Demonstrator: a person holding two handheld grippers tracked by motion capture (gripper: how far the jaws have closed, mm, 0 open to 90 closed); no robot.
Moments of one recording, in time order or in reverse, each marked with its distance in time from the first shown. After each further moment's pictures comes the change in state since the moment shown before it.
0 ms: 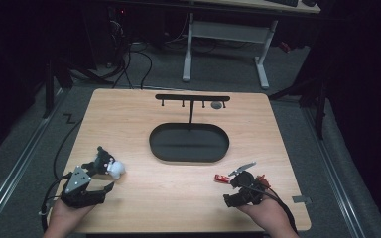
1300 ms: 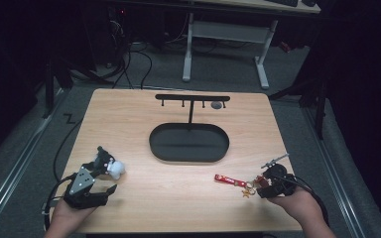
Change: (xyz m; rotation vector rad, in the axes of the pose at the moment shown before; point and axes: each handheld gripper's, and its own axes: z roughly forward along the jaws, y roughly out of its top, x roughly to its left) left arm -0.005 0.001 0.003 0.009 -0.020 0.035; right arm -0.086 -0.029 -0.009 0.105 -0.066 0.085
